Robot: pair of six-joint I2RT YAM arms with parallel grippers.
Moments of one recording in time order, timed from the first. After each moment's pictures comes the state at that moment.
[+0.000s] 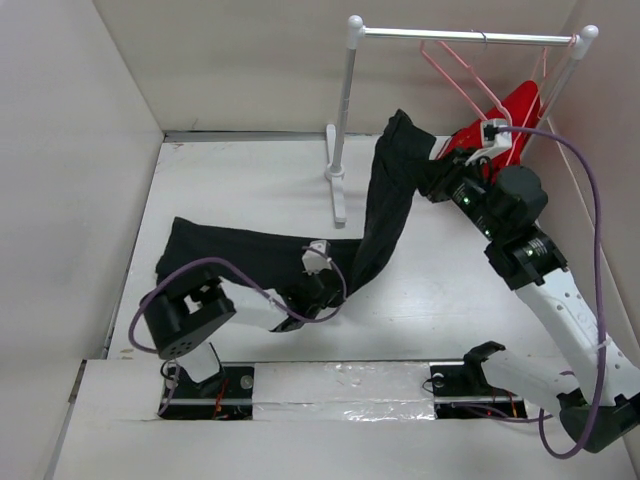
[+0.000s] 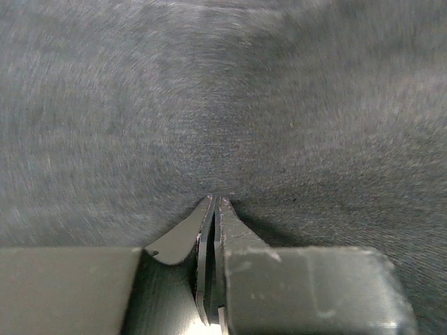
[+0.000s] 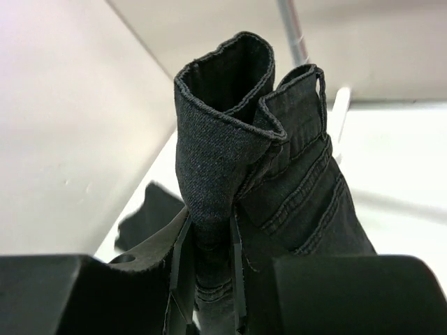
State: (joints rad) left arm -1.06 1.58 0.53 0.37 -0.48 -0.94; right arm 0.46 0.98 1.15 -0.13 -0.05 0.49
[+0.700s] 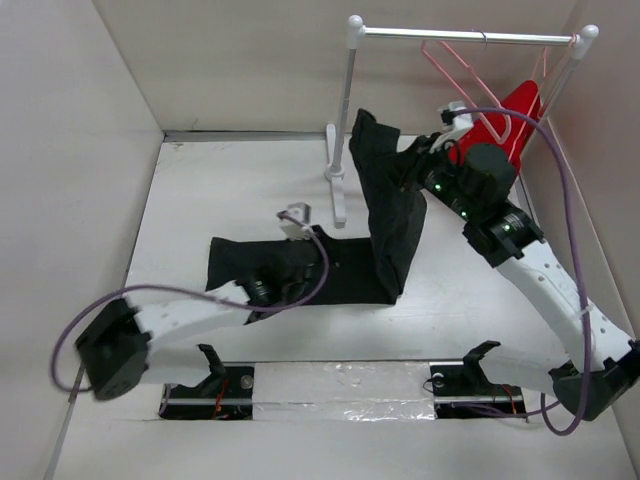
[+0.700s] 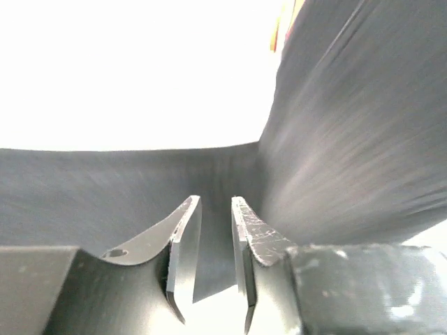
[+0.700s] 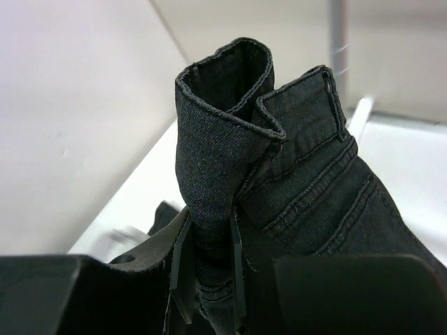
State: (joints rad) left arm -1.01 1.29 0.68 0.26 -0.48 -0.79; right arm 0.53 1.13 1.31 -0.17 -0.12 0.39
